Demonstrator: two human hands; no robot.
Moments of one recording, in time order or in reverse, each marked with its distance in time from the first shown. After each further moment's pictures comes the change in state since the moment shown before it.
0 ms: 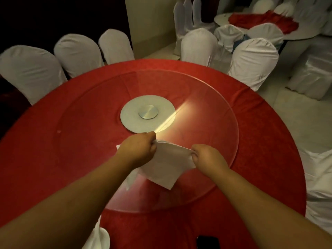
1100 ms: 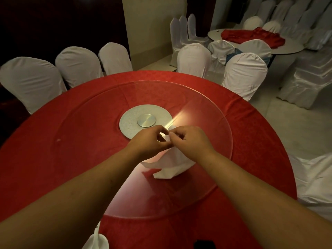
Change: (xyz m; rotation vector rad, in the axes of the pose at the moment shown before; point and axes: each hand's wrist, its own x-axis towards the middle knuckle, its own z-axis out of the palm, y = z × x) left_hand 0.014 0.033 -0.044 -0.433 -0.074 -0.100; right_hand 0.014 -0.080 -0.077 0.367 0.222 -0.206
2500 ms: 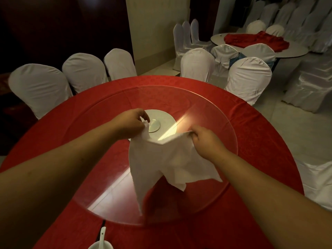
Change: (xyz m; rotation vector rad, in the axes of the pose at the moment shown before) left_hand 0.025 -0.003 -0.107 0.028 -0.006 -0.172; right_hand 0.022 0.027 -0.018 -0.115 -0.034 0.144
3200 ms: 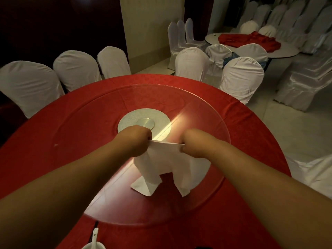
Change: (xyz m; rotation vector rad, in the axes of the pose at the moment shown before) left_hand -0.007 0.006 0.062 0.582 -0.051 0.113; right_hand 0.007 -0.024 -0.016 -0.506 -0.412 -0.075
